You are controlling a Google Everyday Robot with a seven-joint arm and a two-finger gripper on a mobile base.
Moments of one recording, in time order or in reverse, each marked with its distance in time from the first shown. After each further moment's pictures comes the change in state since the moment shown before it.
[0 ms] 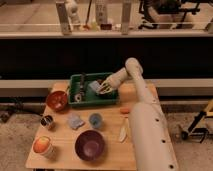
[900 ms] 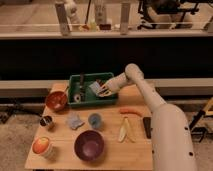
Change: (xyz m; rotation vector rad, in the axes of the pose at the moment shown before) arm -0.007 0.008 0.015 0.044 0.091 -0.001
